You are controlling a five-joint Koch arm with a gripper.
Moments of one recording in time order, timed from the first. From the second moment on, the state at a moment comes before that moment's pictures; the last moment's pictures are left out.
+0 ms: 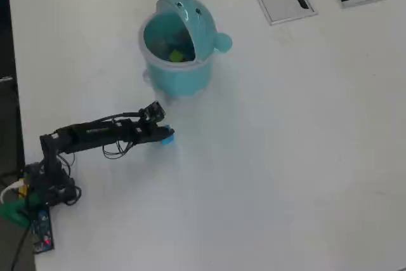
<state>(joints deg) -14.3 78.6 113.5 7.8 -89.7</state>
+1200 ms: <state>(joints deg) -13.5 74.0 111.3 6.3 -89.3</state>
